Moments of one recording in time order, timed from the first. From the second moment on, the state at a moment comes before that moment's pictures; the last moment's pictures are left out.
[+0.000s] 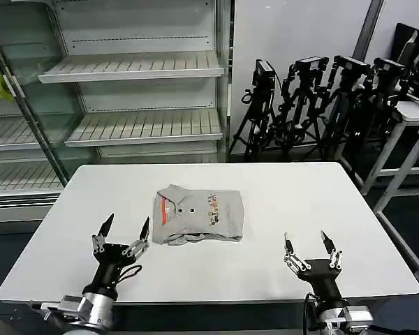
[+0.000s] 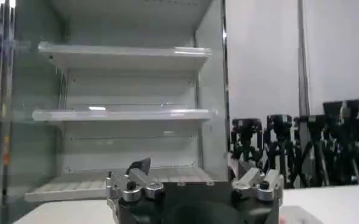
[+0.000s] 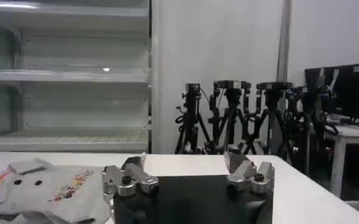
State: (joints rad) left arm 1.55 -1.35 -0.55 -2.24 -0.18 0.07 0.00; right arm -1.65 1.21 0.48 2.35 0.25 -0.18 0.26
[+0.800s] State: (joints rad) left arm 1.67 -1.40 -0.59 -2.31 -0.09 0.06 0.04; right arm -1.64 1.19 0.48 2.36 0.19 -0.20 0.28
